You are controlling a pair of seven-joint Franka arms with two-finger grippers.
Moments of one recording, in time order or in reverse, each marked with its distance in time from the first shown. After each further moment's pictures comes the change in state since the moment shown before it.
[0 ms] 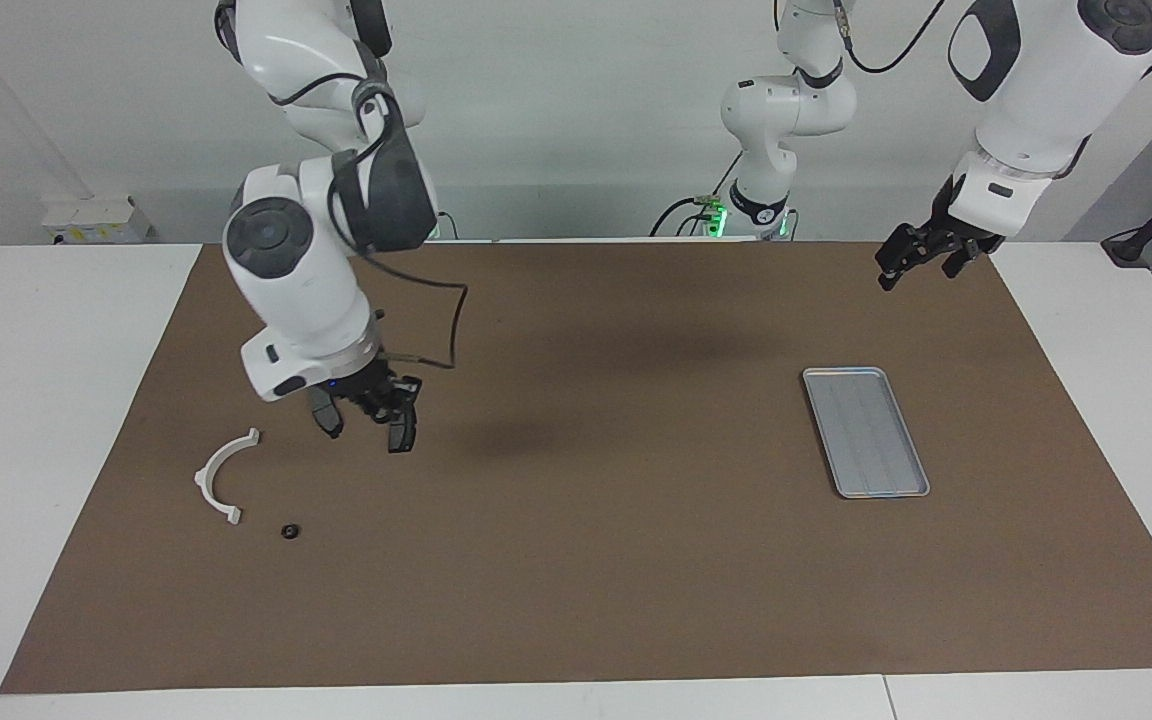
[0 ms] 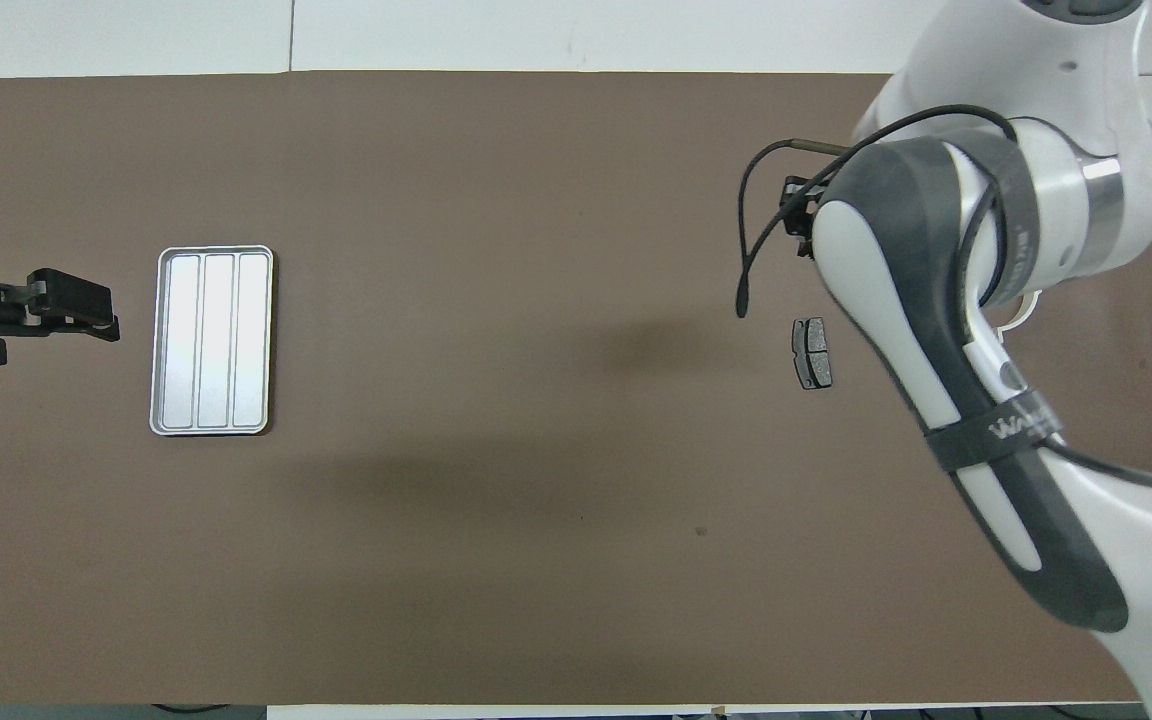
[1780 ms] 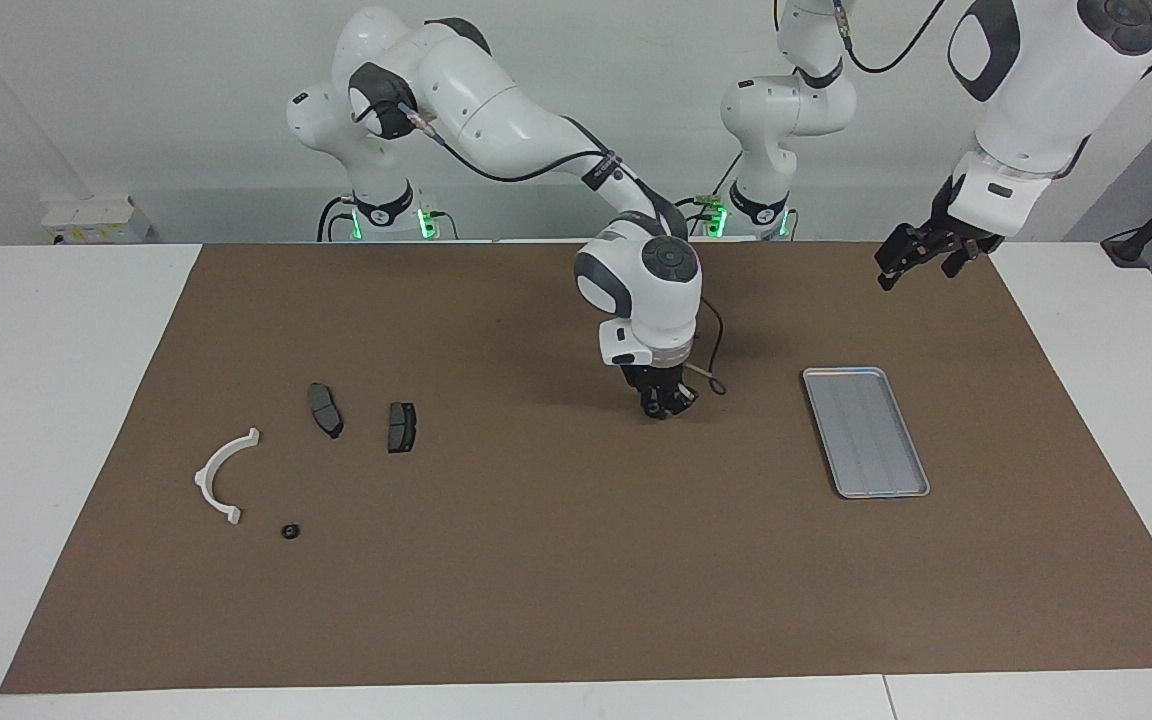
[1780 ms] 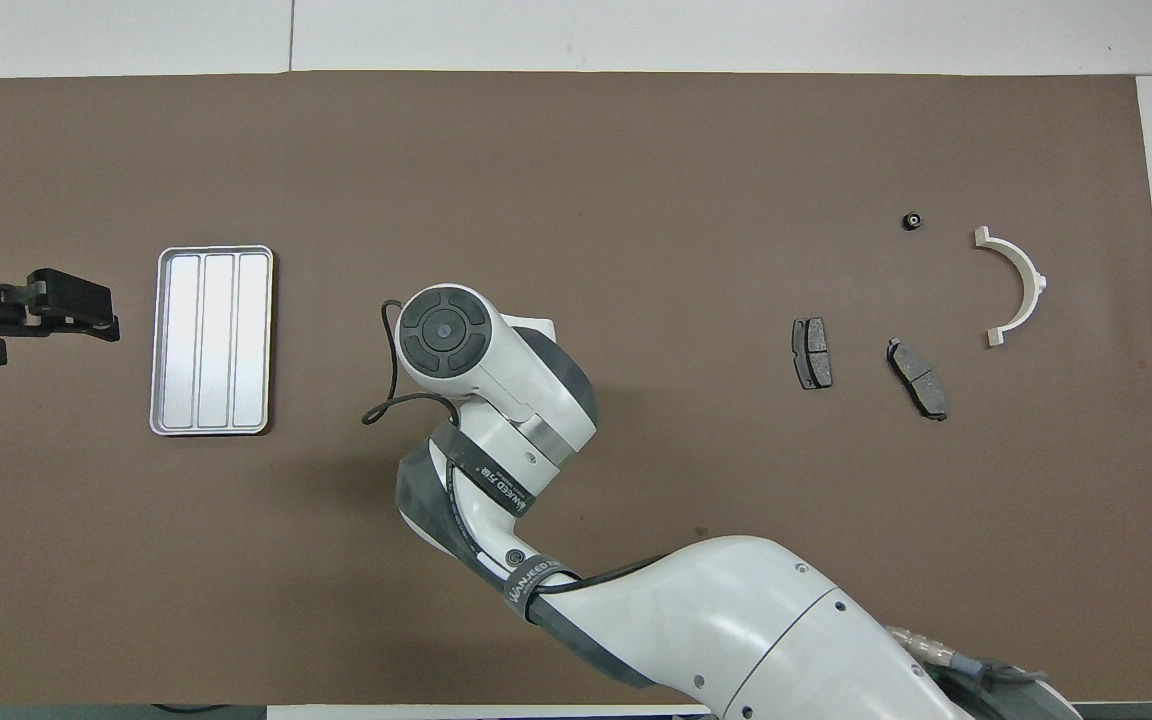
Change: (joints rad) left arm 0.000 0.000 0.000 0.000 0.000 -0.002 0.000; right arm 0.432 0.322 0.066 -0.063 -0.094 0.550 0.917
